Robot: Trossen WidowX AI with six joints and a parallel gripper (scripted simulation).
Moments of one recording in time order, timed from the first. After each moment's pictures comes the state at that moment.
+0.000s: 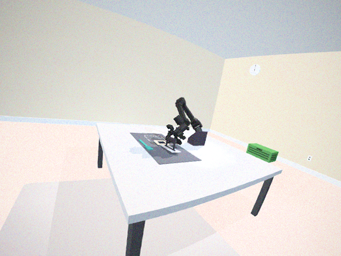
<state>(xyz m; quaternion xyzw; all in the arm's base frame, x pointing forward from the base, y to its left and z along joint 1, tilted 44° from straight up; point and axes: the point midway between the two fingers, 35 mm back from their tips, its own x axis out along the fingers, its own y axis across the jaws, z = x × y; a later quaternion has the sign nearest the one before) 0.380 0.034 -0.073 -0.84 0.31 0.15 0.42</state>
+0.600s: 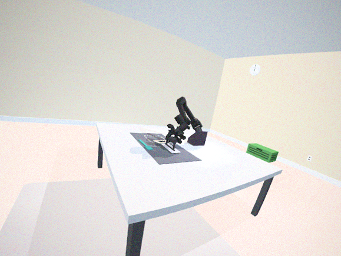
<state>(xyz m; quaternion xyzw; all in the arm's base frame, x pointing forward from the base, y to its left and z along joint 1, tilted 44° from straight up) 0.374 0.031 -0.064 -0.85 0.33 0.13 0.38</state>
